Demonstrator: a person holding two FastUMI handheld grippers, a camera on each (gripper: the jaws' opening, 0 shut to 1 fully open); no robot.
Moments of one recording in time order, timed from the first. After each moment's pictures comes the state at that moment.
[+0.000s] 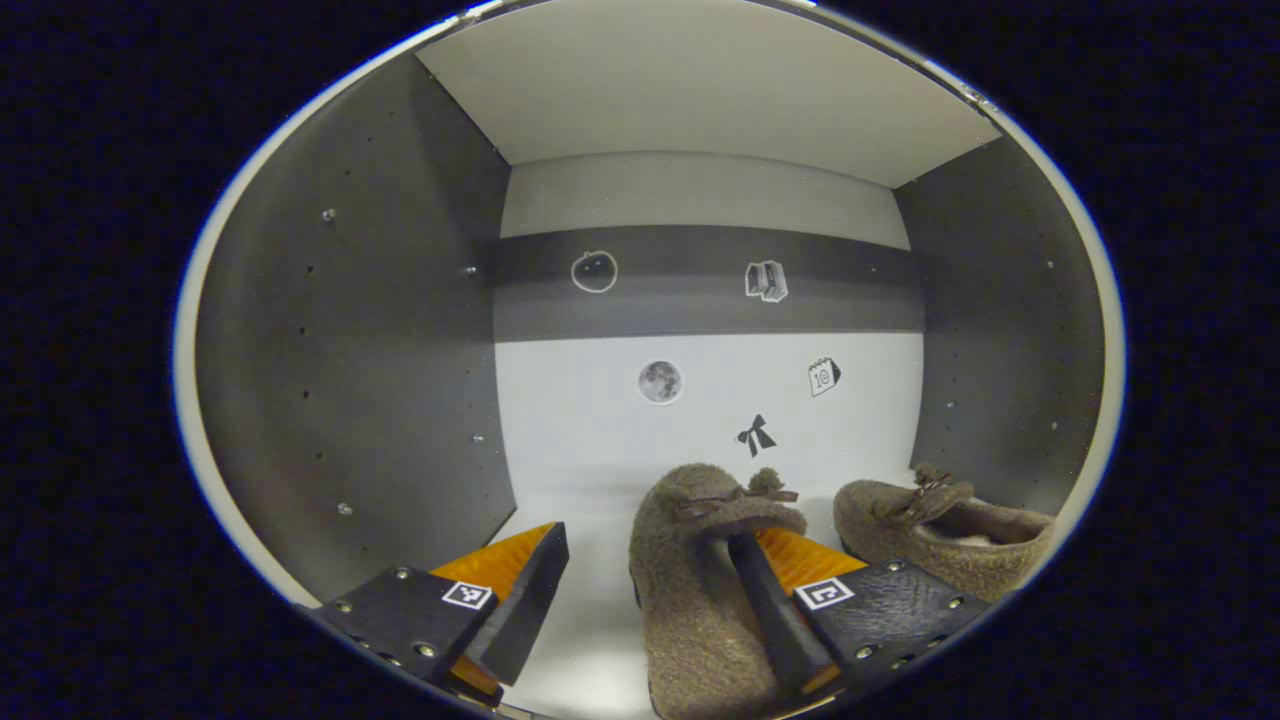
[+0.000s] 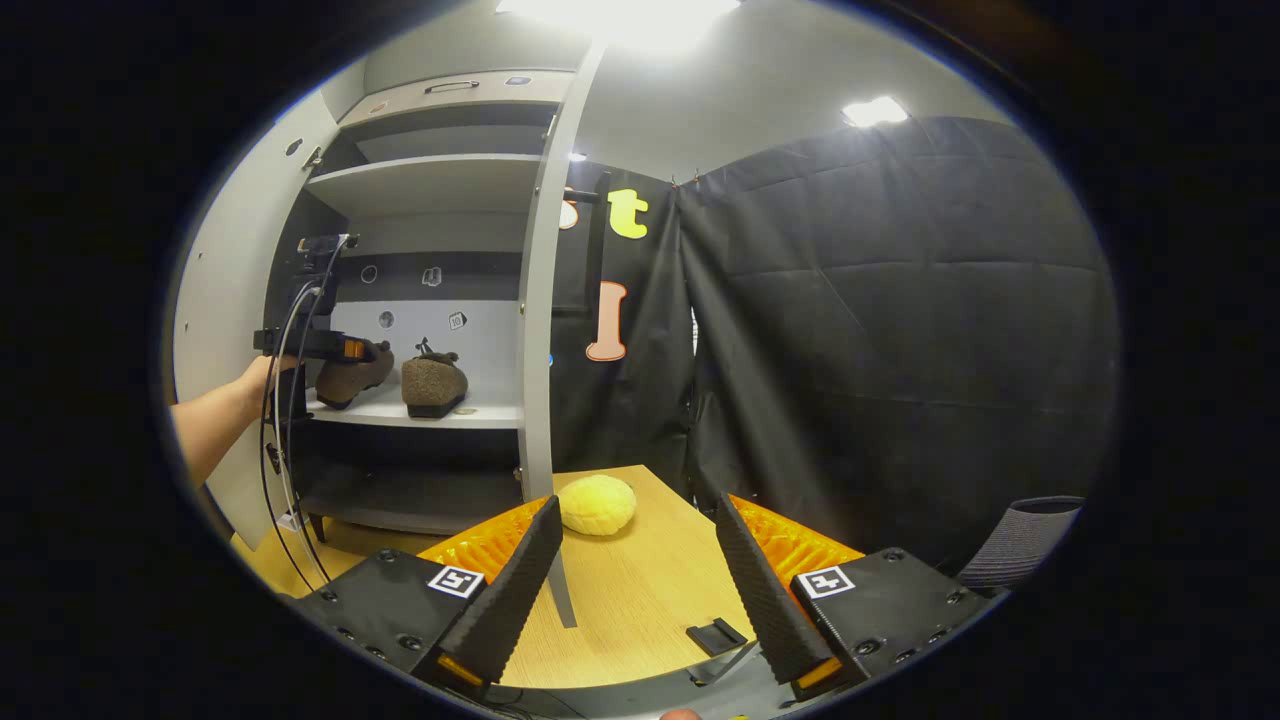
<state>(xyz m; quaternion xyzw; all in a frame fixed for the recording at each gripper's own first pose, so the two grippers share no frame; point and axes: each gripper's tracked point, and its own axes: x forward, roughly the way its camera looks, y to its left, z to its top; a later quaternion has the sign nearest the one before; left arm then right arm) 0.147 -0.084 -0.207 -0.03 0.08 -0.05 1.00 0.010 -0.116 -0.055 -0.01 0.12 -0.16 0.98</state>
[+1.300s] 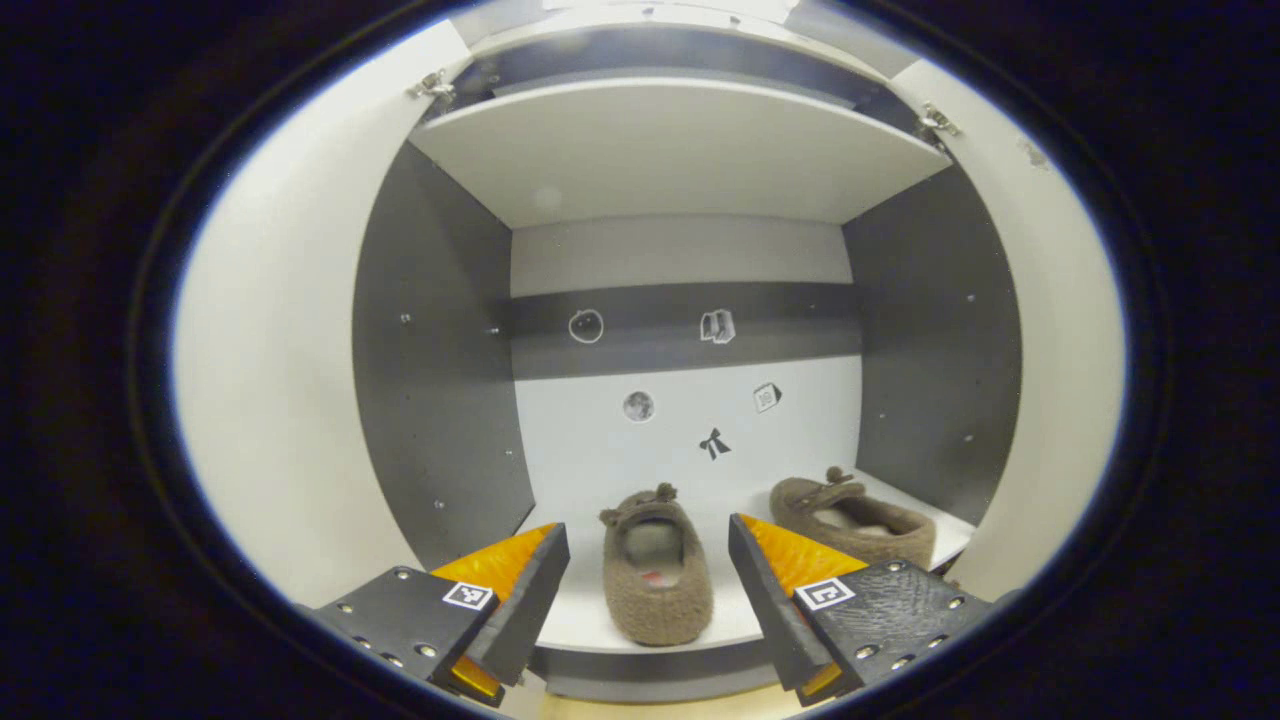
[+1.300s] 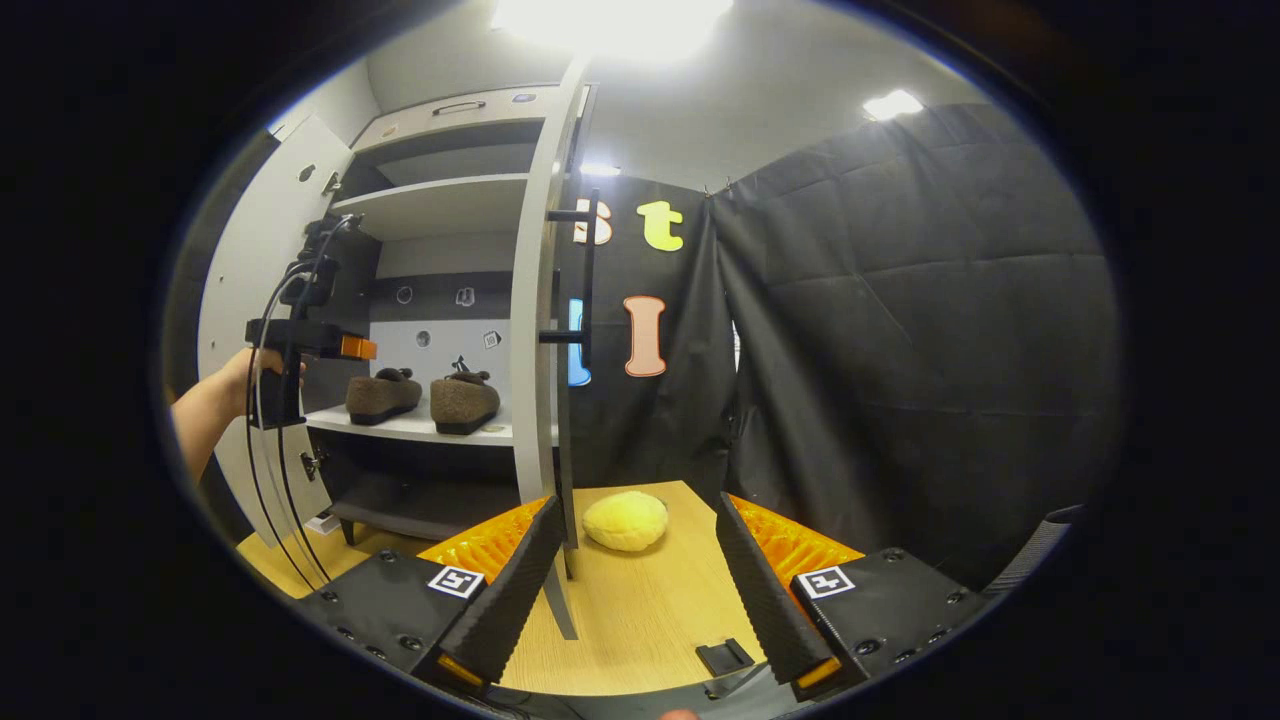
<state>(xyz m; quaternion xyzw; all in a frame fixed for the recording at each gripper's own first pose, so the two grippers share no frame) 0.035 -0.099 -0.145 -0.02 0.07 -0.08 0.99 0.022 -0.137 -0.045 0.01 0.10 -0.08 0.99</state>
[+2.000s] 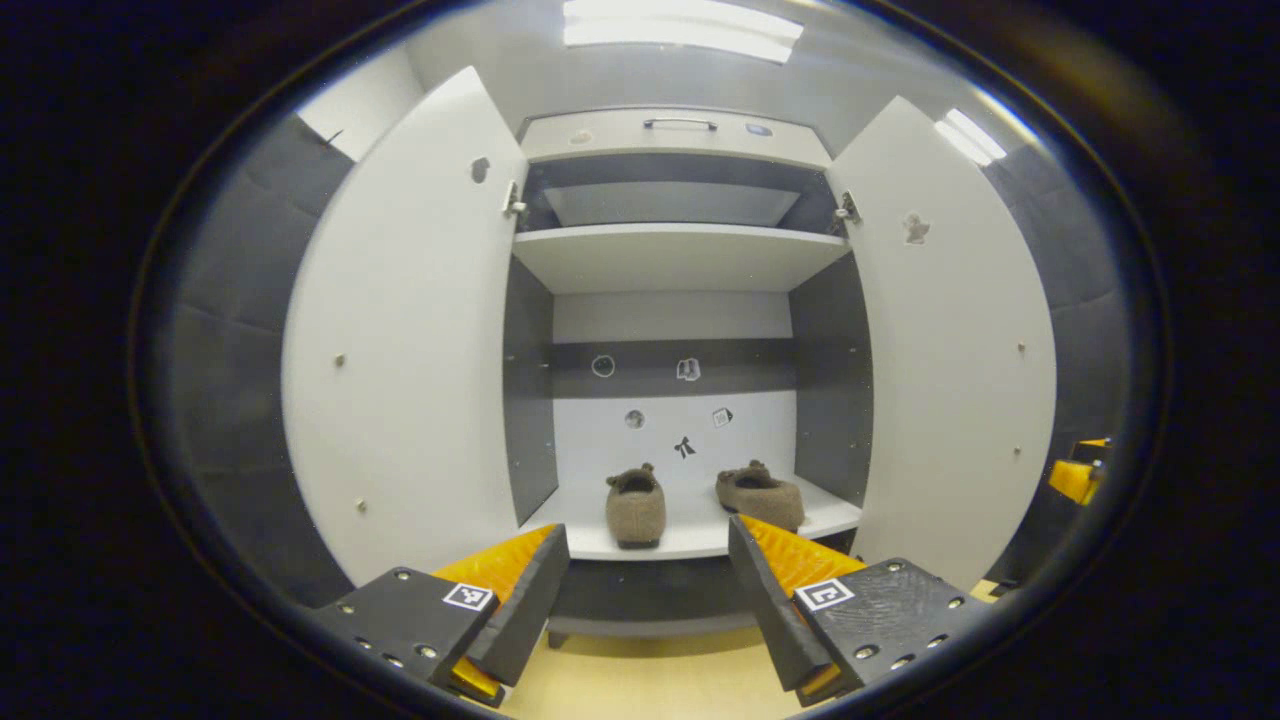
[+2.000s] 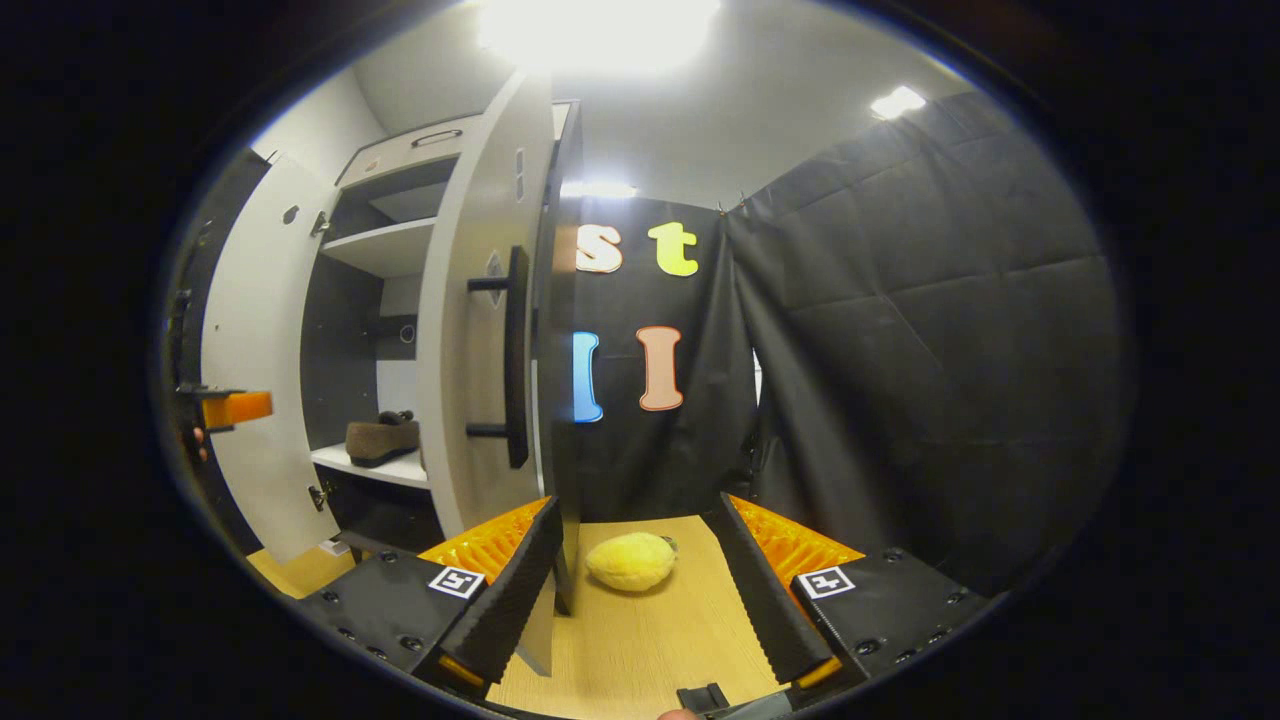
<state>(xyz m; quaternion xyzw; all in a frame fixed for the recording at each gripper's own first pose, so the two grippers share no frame) -0.188 -0.072 -0.117 -0.05 0.03 -0.05 1.00 0.084 -0.190 0.013 0.03 0.06 -0.05 1.00</state>
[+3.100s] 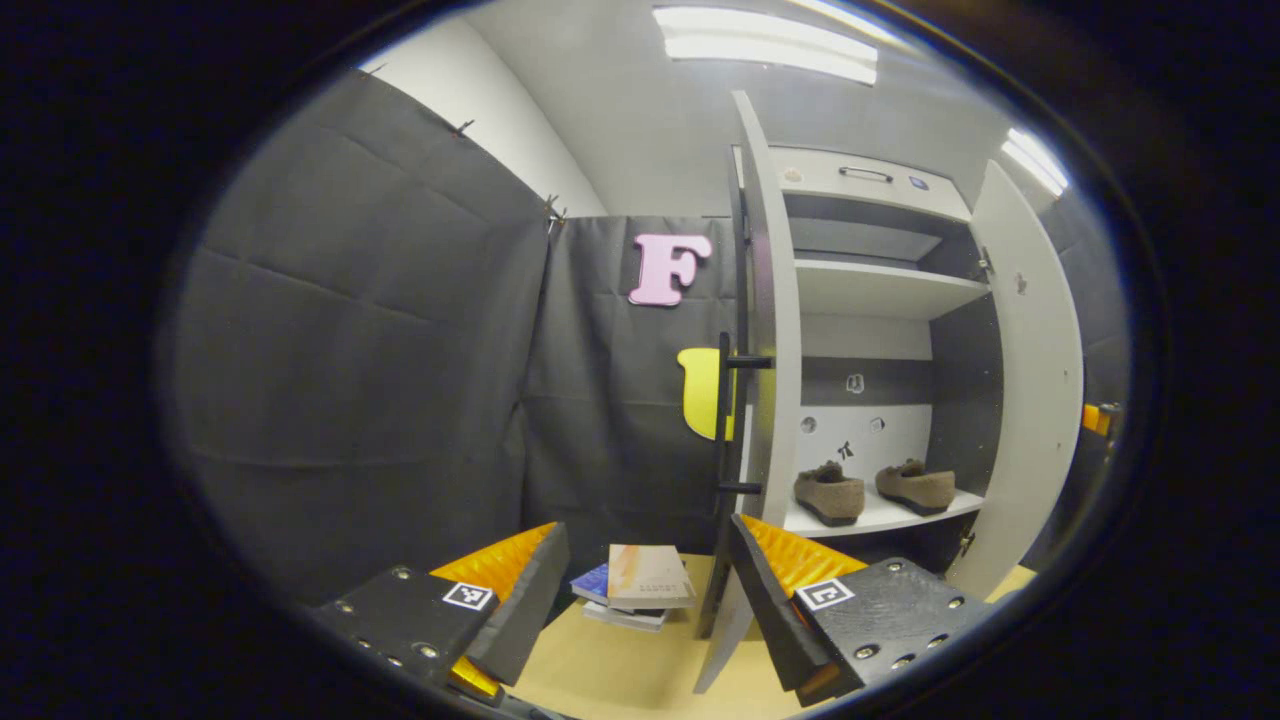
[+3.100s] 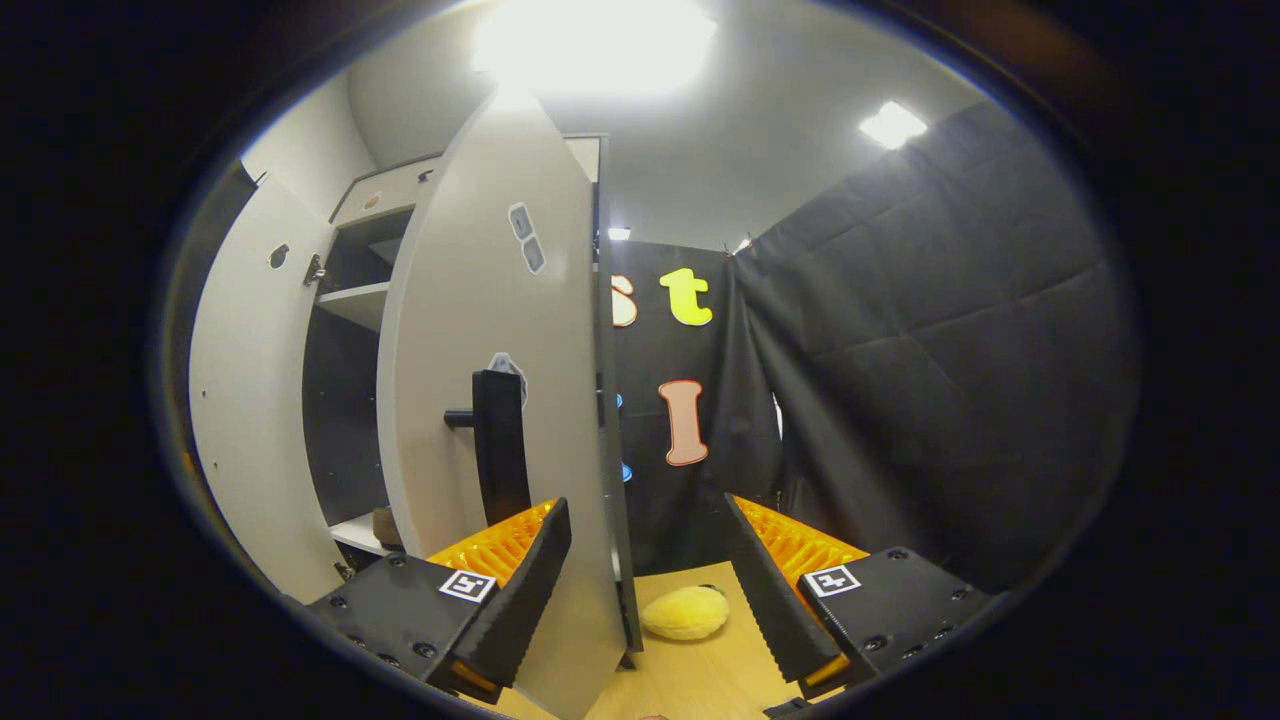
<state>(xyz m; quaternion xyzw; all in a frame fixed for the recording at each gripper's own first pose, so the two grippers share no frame) -0.238 0.188 -0.134 -0.07 0.02 0.07 0.99 0.129 -0.083 0.071 0.04 0.00 -0.05 1.00</state>
